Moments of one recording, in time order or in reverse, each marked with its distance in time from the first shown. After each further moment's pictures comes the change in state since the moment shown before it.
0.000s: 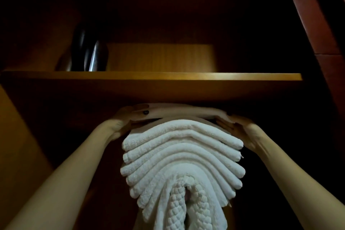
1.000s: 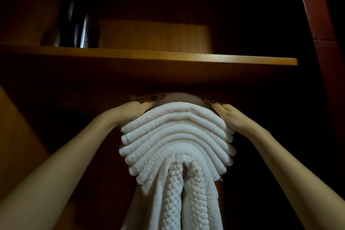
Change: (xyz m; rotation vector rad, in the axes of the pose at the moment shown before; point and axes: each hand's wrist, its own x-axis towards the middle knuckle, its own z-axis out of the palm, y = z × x) left_hand -0.027 0.004 0.025 0.711 -0.178 -0.066; right_hand -0.034 0.001 0.028 -1.266 -0.038 -0.099
